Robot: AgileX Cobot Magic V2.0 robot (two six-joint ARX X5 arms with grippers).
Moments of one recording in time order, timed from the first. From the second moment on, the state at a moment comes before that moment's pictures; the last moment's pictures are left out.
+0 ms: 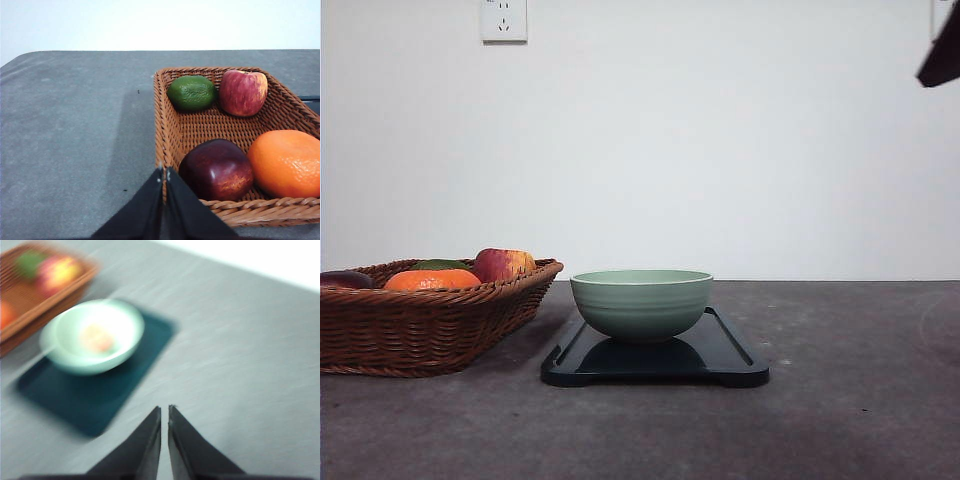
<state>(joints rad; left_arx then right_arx) -0.04 0.00 0.03 -0.18 0.00 0.00 0.45 0.58 0.57 -0.38 0.08 -0.02</state>
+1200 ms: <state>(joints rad) -0.04 0.00 0.03 -0.18 0.00 0.00 0.05 0.00 0.02 -0.10 0.08 -0.02</state>
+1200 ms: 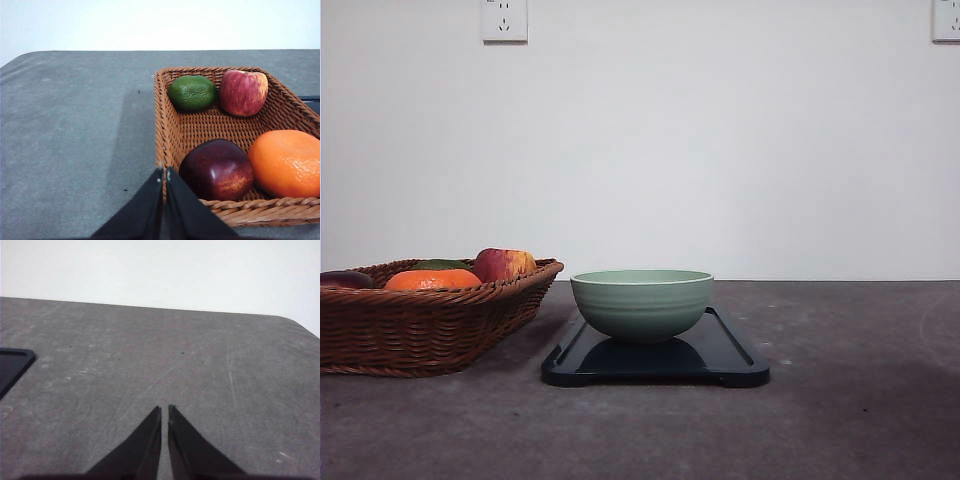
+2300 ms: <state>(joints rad) -0.04 0.00 0.03 -0.18 0.00 0.00 0.05 0.00 0.02 -0.10 0.08 -0.02</state>
